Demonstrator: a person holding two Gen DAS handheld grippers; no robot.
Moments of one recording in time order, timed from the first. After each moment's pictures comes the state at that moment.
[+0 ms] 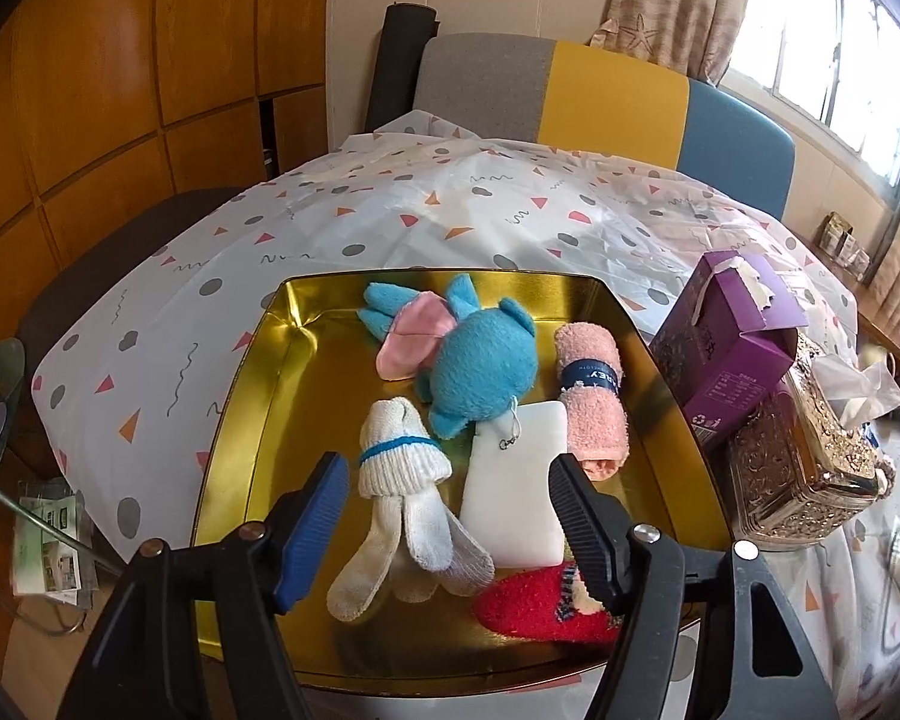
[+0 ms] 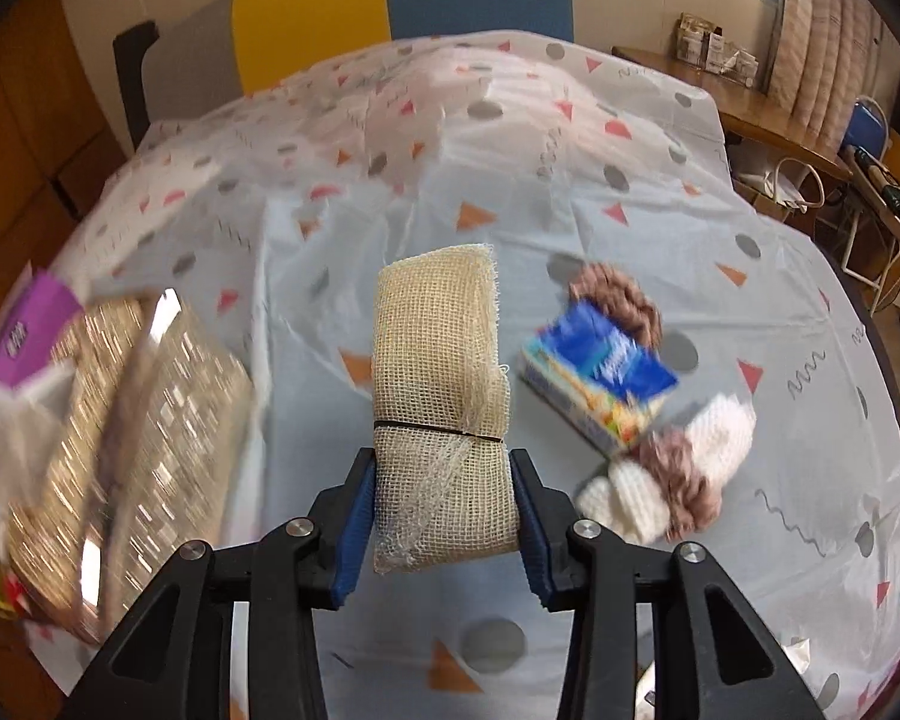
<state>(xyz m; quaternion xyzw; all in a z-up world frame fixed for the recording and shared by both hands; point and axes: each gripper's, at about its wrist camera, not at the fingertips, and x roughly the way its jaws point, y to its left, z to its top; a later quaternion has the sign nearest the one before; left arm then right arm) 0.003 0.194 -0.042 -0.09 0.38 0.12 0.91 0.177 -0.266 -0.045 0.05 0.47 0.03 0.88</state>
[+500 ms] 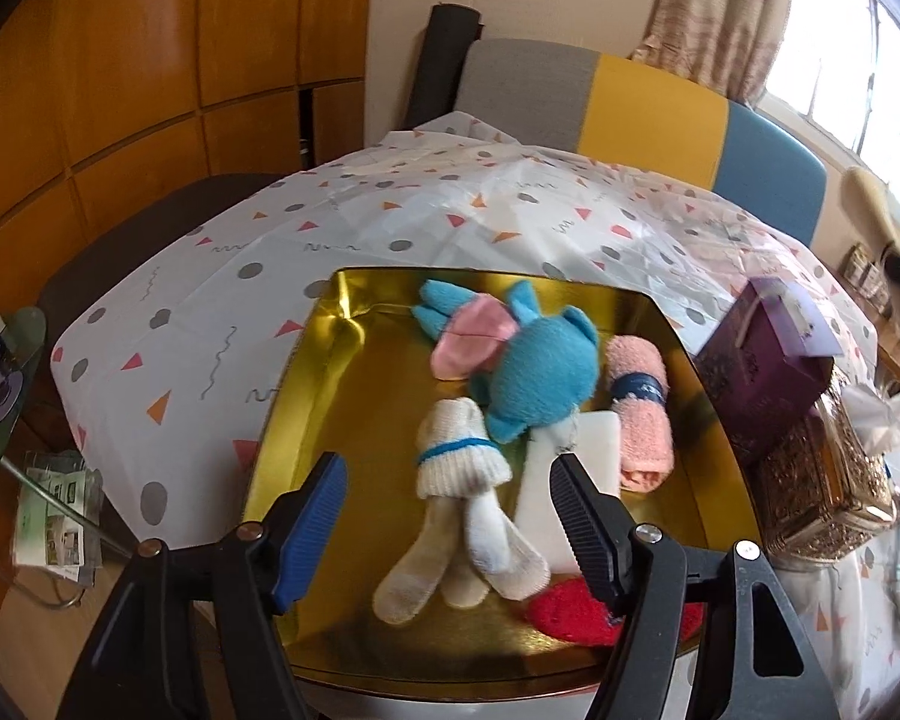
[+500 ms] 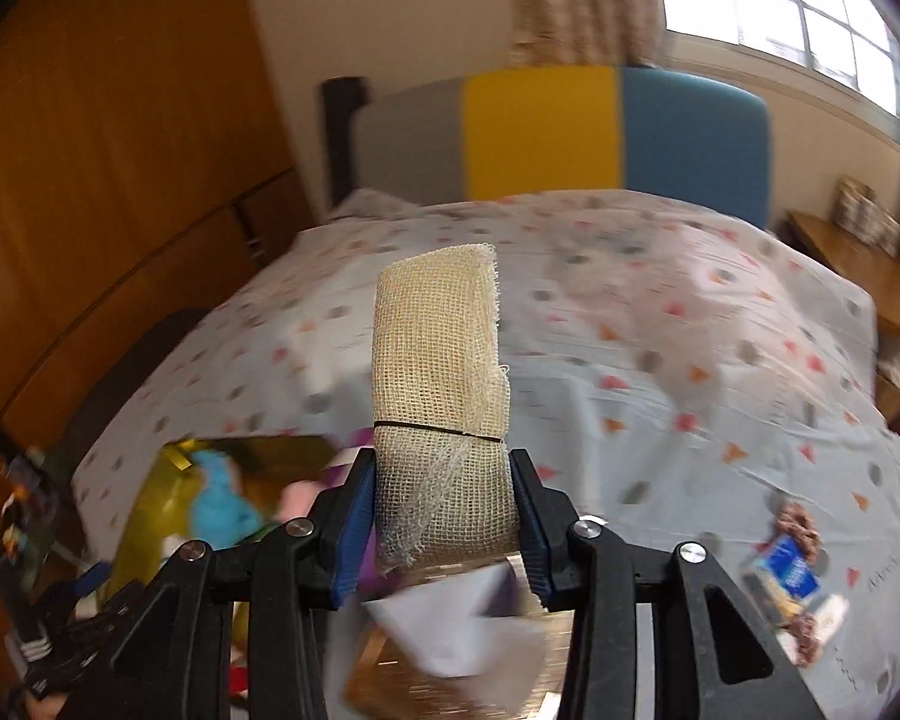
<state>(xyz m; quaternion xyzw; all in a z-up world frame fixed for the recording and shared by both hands) -0.005 0.223 -0.047 -0.12 0.37 0.15 0.91 0.145 -0.063 0.070 -0.02 0.36 0.25 0.90</state>
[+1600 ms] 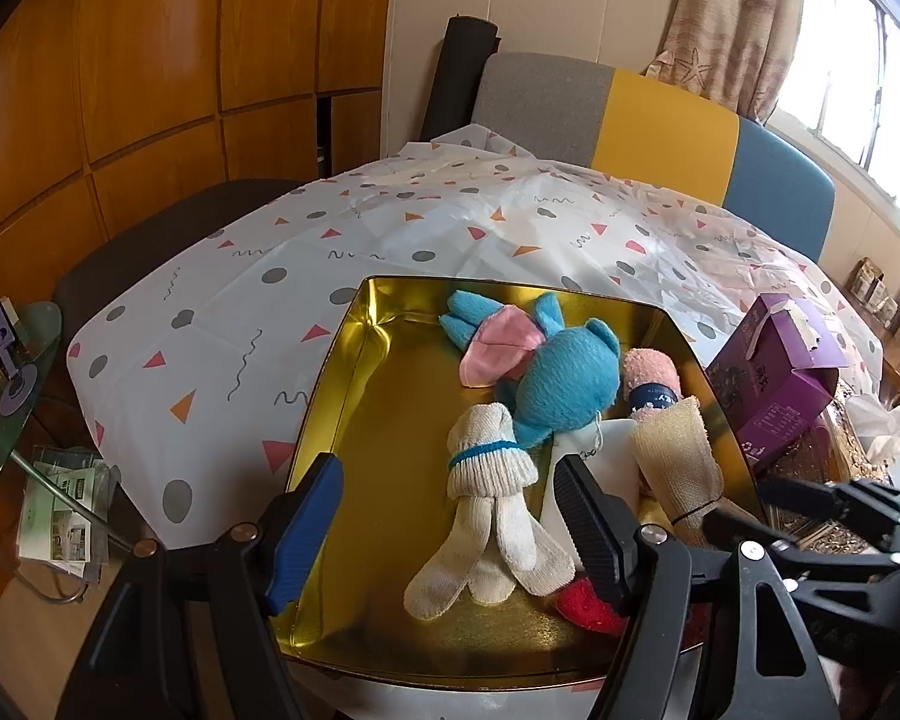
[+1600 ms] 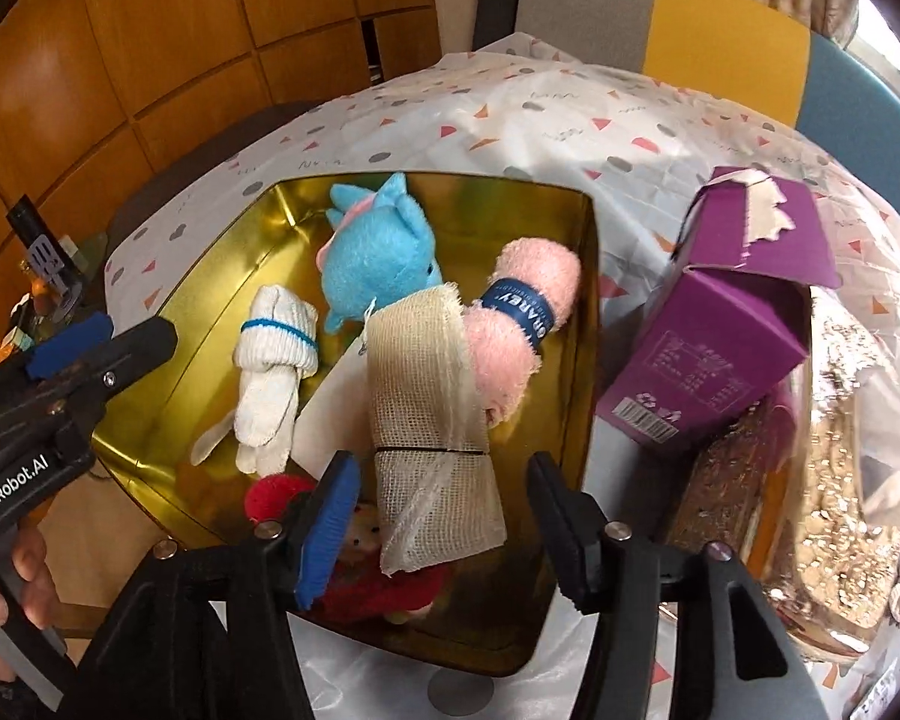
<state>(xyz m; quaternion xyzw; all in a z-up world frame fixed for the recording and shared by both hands) -0.018 0.230 -0.043 -0.12 0.36 0.17 0.91 0.072 0.061 -0.058 -0.13 0.45 0.30 0.83</state>
